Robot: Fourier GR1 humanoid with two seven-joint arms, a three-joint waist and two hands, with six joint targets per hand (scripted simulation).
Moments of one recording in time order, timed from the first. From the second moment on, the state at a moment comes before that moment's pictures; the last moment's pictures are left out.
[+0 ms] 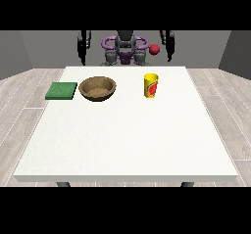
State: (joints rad) left arm -0.03 0.09 0.01 -1.56 0.02 -0.02 0.02; right arm -0.02 -0.12 0.04 -1.54 -0.01 0.01 -0.01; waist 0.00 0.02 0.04
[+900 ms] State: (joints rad) left arm 0.01 0.02 -0.07 -1.54 0.03 0.12 -0.27; right arm 0.04 -0.18 -0.16 -1.39 -0.20 0.21 -0.33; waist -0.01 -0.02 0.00
